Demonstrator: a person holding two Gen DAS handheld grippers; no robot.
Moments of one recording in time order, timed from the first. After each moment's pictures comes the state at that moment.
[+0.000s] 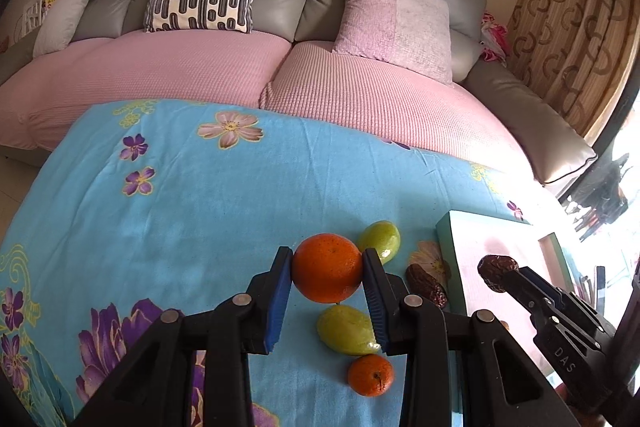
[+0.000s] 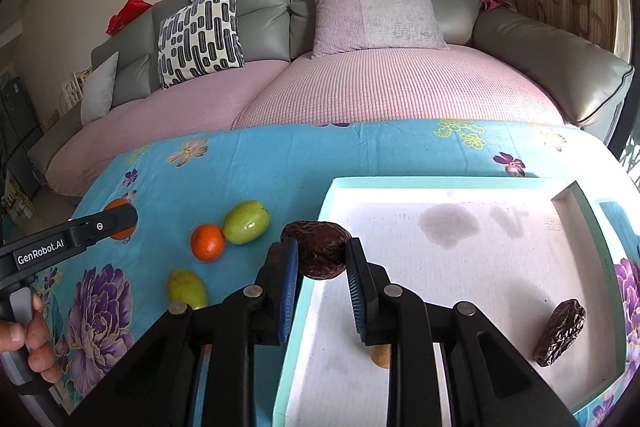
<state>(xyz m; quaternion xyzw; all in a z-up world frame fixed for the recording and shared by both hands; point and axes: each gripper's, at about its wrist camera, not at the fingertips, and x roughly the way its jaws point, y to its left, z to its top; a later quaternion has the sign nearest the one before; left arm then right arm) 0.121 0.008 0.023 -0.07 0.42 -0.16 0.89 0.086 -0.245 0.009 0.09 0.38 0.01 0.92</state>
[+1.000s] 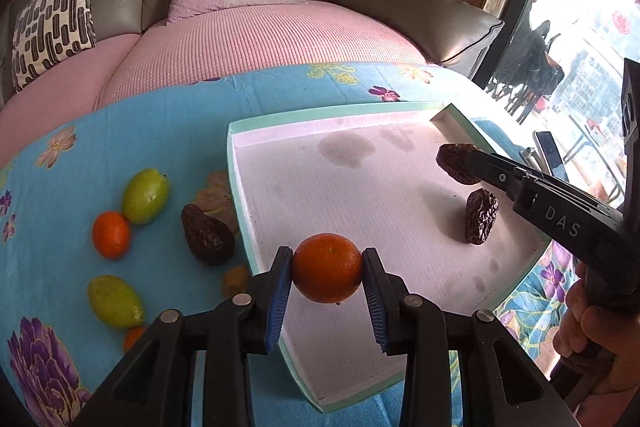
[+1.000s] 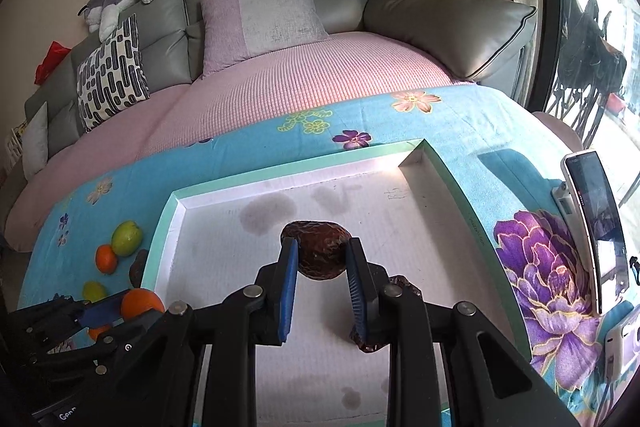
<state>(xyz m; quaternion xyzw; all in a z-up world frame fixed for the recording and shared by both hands) 0.059 -0.155 -0.001 0.07 0.45 -0.32 0.83 0.040 -0.368 0.008 0.14 0.38 -0.12 0.91</state>
